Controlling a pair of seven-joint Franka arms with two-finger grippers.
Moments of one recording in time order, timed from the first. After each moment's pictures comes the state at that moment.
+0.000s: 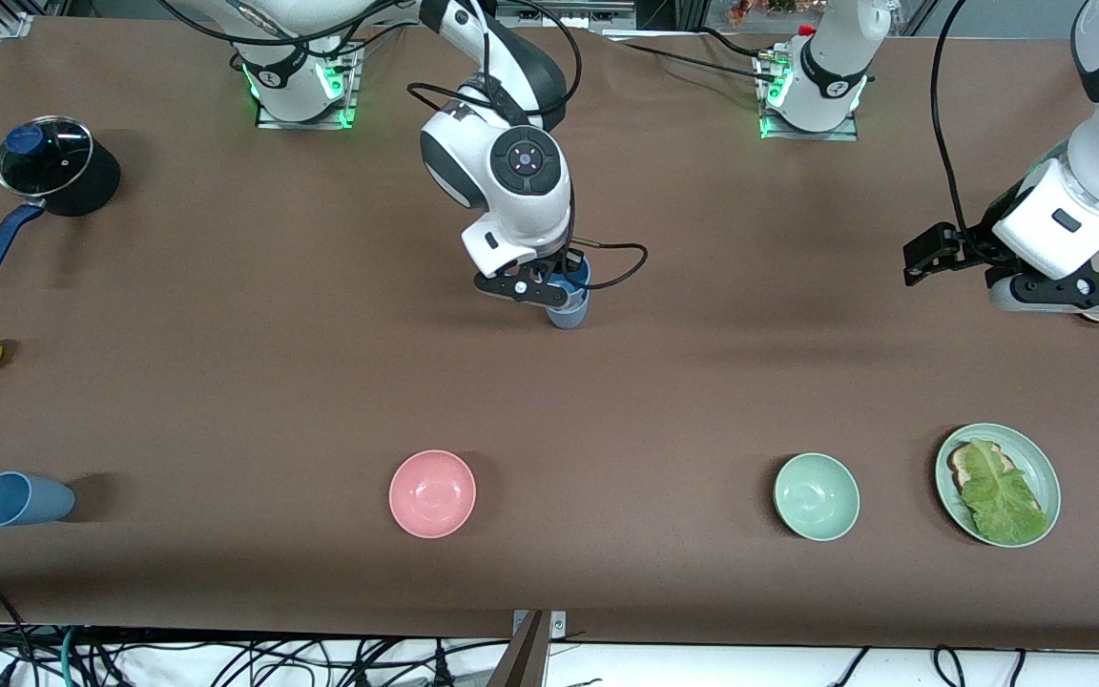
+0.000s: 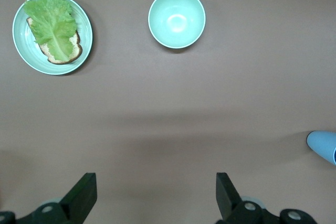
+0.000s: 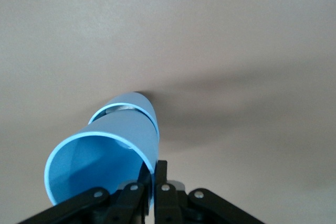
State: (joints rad) left arm 0.03 0.10 -0.15 -1.57 0.00 1.64 -0.11; right arm 0.56 0.62 0.31 -1.40 -0.09 1.93 1.08
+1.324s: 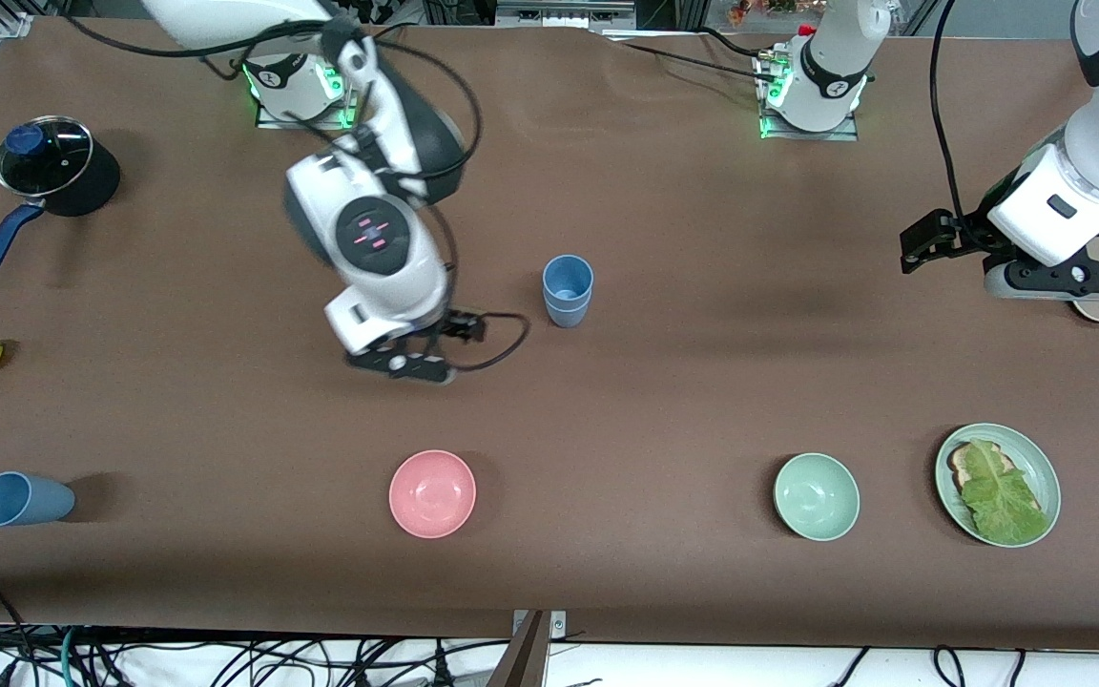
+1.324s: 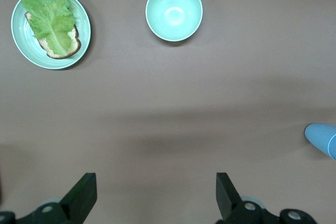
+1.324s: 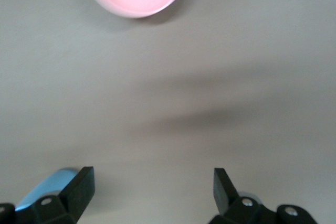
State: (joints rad) left arm 0.03 0.08 -0.16 -1.57 0.00 1.60 -0.11; right arm 0.31 0.59 0.26 -1.33 -0.15 1.79 0.75
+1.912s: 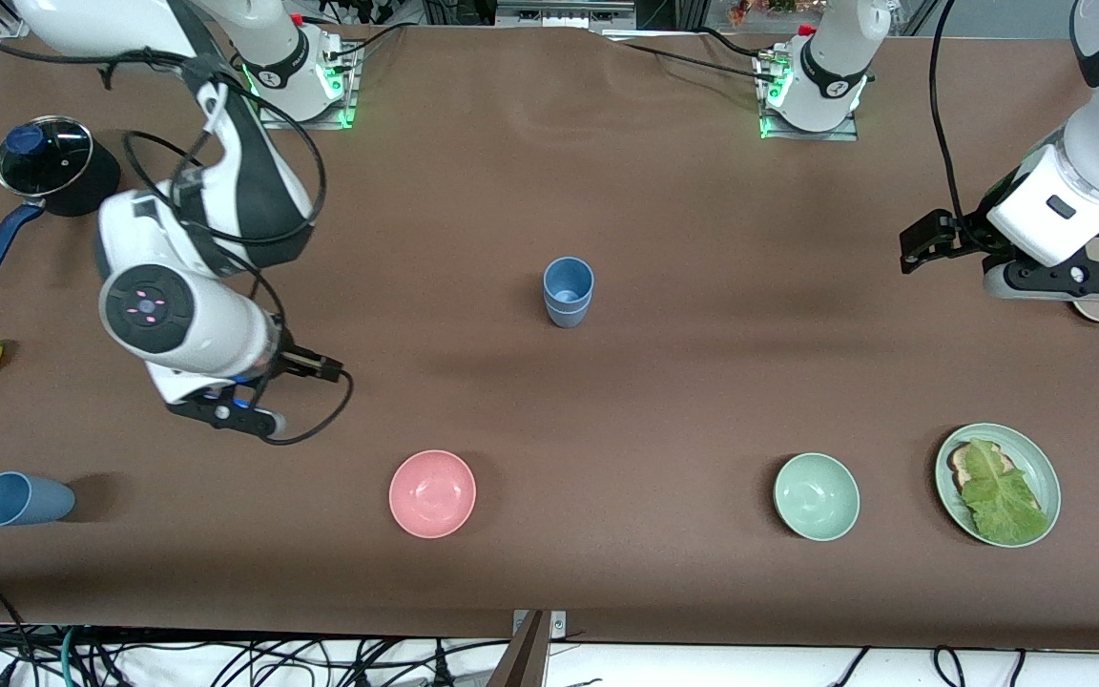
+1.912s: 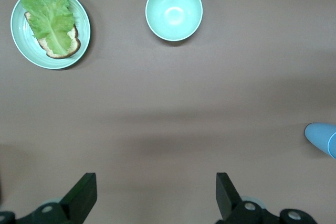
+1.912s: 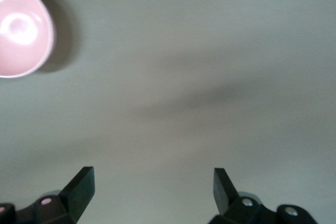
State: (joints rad) left arm 0.03 0.08 -0.16 -1.57 0.00 1.61 -0.11; right arm 0.15 0.53 0.17 -1.32 -0.15 1.66 0.57
